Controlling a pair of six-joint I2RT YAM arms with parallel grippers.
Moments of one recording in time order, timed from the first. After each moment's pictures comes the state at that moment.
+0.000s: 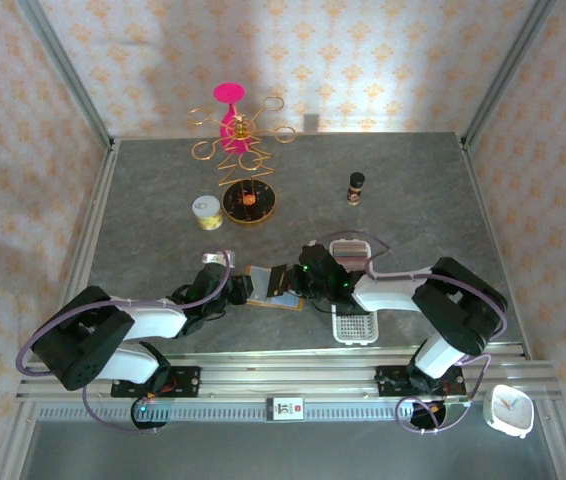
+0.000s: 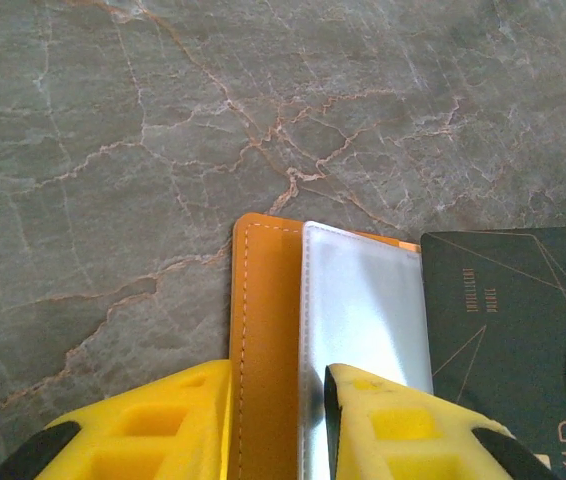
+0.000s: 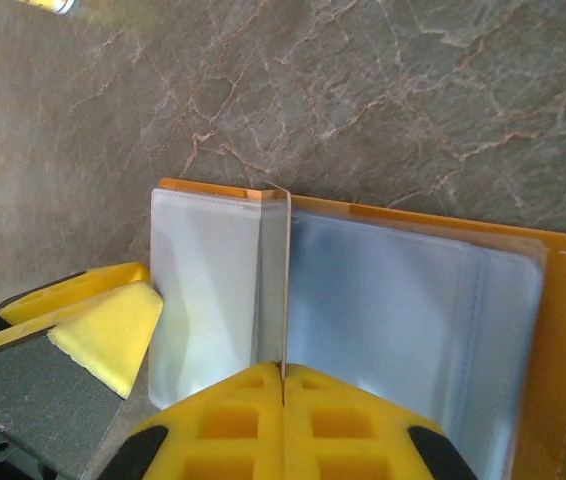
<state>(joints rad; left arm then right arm) -0.62 1.36 0.25 0.43 -0.05 -0.72 0.86 1.60 0.63 0.23 -0.13 1.09</state>
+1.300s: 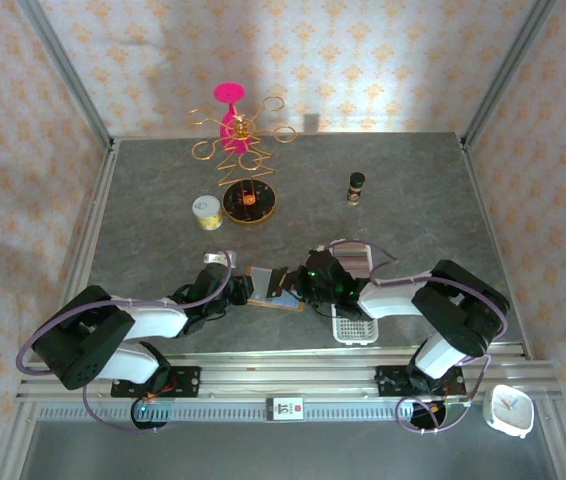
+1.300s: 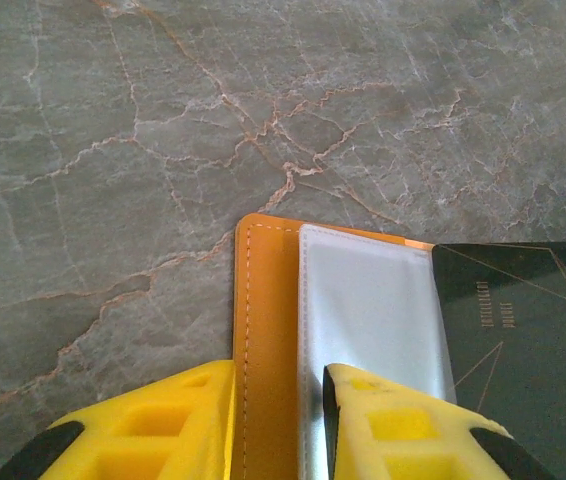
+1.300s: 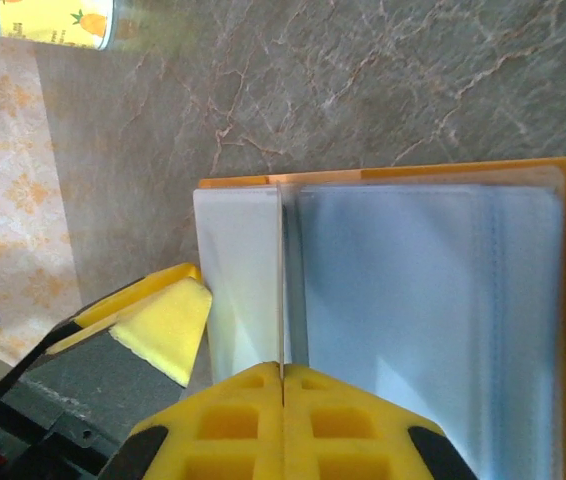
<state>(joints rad) -0.62 1.36 0.26 0.42 -0.06 -0.71 0.86 1.58 0.54 0.41 -0.17 1.28</state>
